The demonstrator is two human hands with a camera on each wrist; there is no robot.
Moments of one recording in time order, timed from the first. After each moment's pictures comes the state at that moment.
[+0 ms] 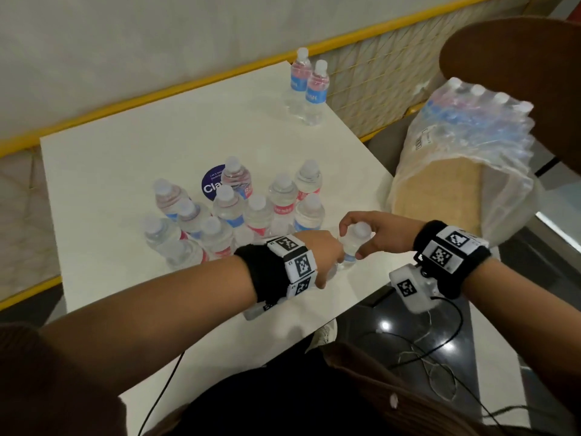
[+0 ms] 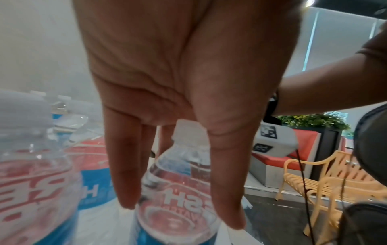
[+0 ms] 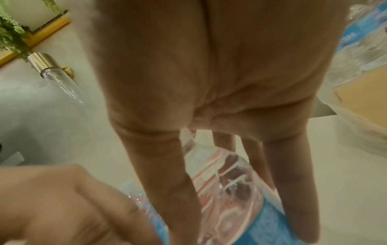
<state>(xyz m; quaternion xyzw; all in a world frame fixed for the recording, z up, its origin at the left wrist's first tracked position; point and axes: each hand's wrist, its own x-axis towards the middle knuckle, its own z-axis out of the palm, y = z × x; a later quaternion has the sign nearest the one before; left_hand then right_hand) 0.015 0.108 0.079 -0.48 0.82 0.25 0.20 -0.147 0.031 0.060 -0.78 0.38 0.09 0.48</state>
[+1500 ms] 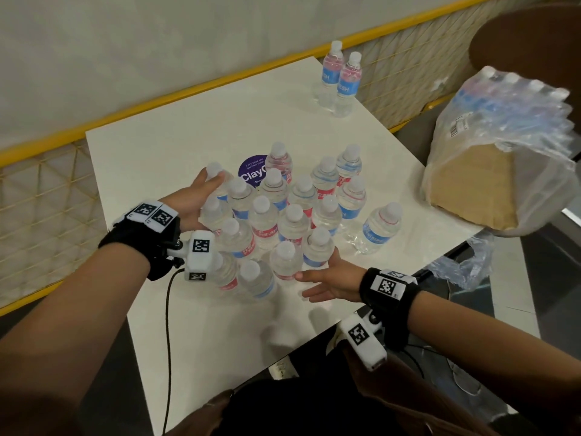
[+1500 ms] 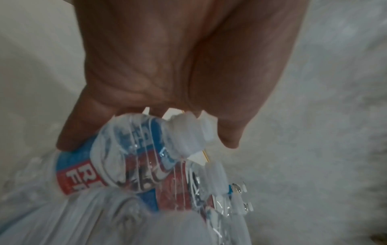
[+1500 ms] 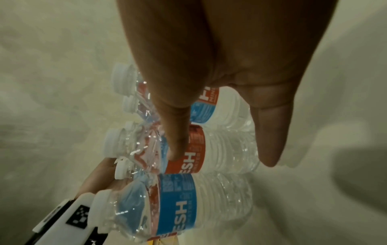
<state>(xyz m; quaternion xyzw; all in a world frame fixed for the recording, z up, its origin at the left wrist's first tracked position) 0.270 0.157 0.067 -0.69 0.28 0.59 -0.30 -0.019 0.167 -0.012 -0.40 0.50 0.00 0.76</state>
